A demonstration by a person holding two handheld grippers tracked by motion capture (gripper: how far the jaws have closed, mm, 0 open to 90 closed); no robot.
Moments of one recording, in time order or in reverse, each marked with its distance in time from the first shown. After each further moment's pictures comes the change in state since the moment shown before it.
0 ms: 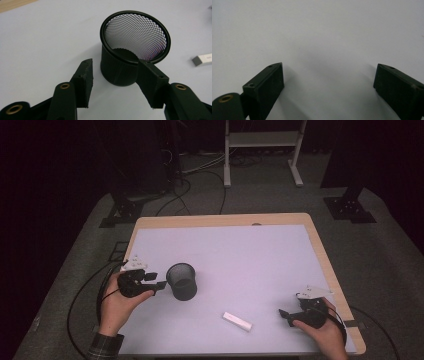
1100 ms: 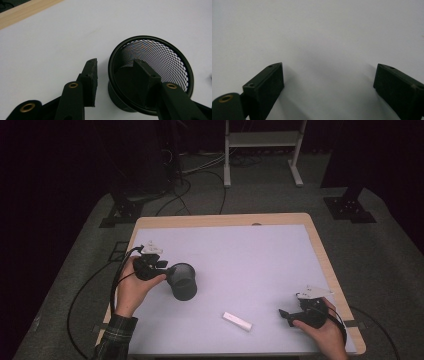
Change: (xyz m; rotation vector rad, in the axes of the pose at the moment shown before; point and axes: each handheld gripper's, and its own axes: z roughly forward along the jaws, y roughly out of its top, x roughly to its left) left arm 0.004 0.039 0.036 0.053 0.042 0.030; right arm 0.000 0.000 0.000 -0.001 0.000 0.000
